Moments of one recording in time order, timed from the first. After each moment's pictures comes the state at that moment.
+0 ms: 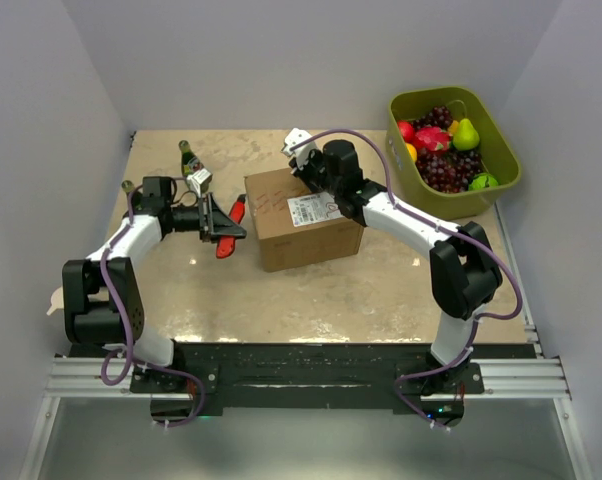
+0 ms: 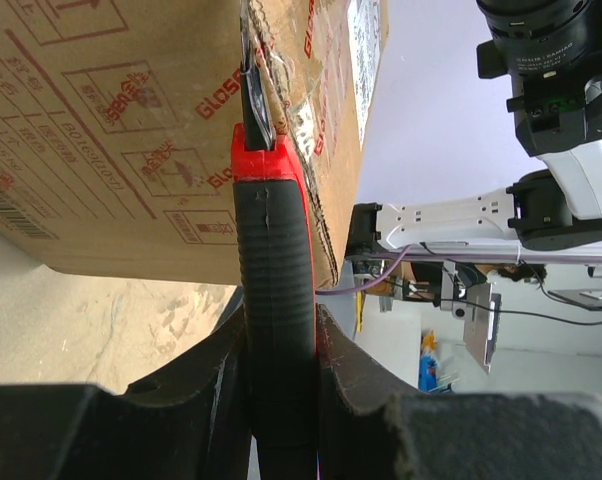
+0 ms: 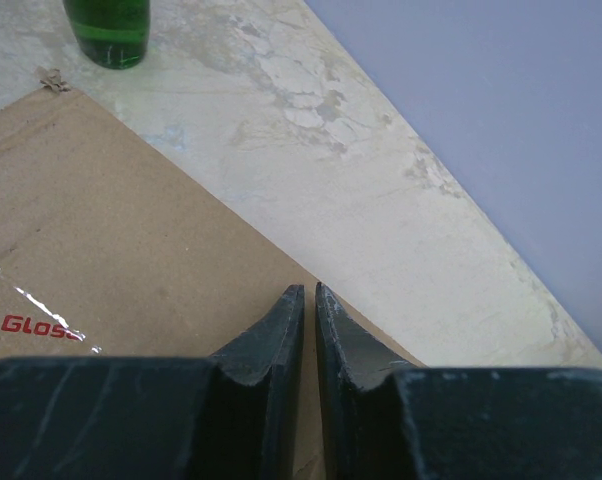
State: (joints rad) left arm 0.07 1.54 0.95 -0.36 1.31 -0.41; right arm 0.61 1.84 1.41 0.12 -0.11 -0.38
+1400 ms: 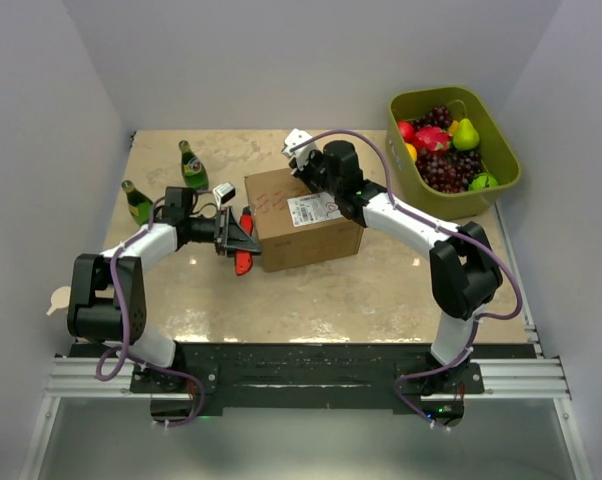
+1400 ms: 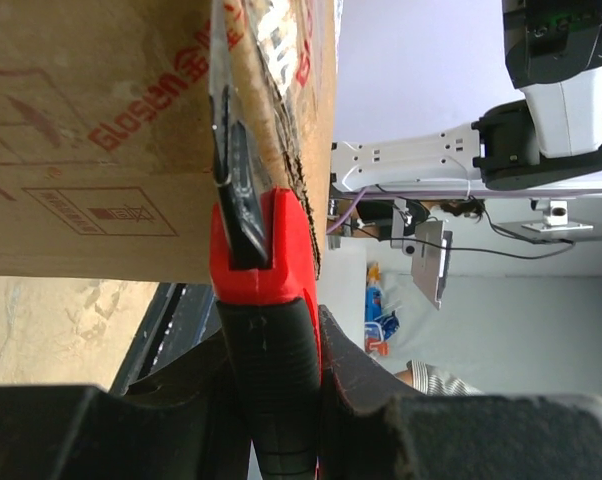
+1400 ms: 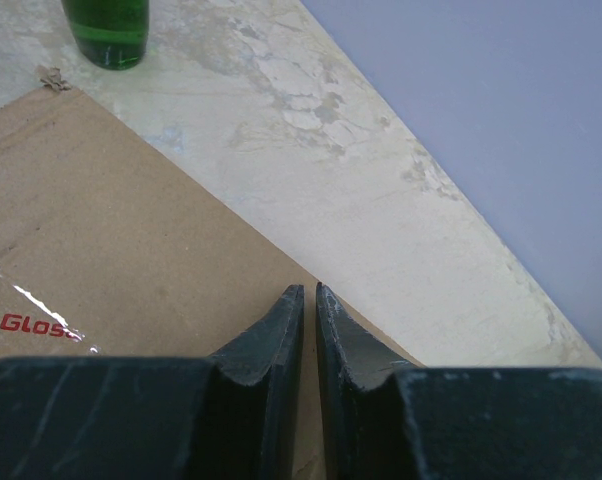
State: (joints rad) left arm -0.06 1.56 0.85 -0.22 1.42 -0.52; right arm 0.61 1.84 1.41 0.13 -0.11 -0.39
